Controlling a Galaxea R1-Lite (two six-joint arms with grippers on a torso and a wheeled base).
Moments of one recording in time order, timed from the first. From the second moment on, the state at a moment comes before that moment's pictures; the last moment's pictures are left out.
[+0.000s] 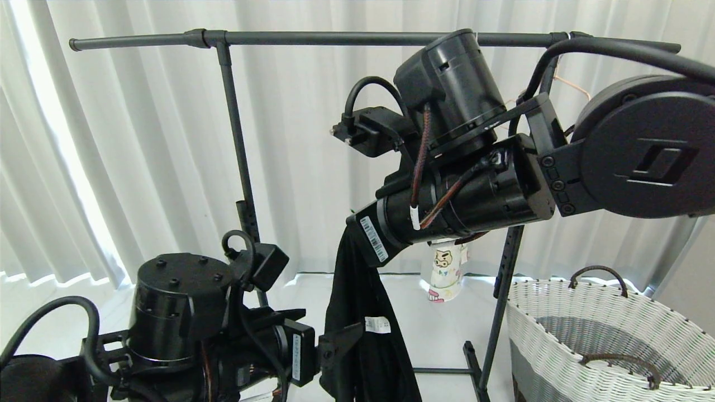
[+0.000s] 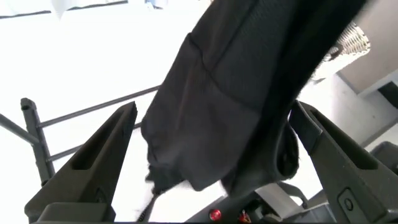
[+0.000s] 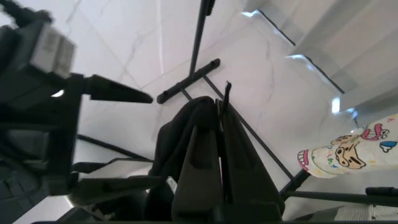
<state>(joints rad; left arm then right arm) -0.69 1.53 -0.49 -0.53 -0.04 -0.32 1.02 1.94 -1.88 0.52 -0.07 0.08</state>
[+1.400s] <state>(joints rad) -0.72 1.48 -0.37 -0.53 -0.08 -0.38 1.03 1.93 -1.87 0.52 -0.07 0.08</state>
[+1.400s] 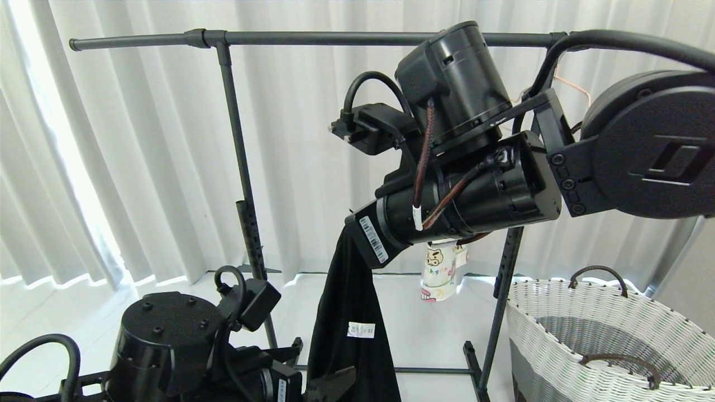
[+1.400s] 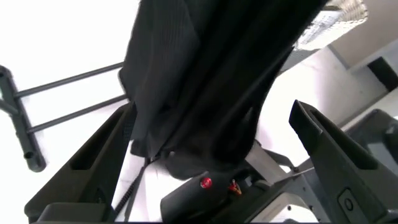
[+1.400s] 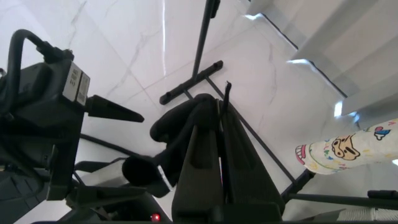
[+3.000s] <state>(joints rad) -0.72 1.51 -0.18 -0.53 0.08 -0.37 1.01 1.90 -1.86 0.57 -0.14 0.08</state>
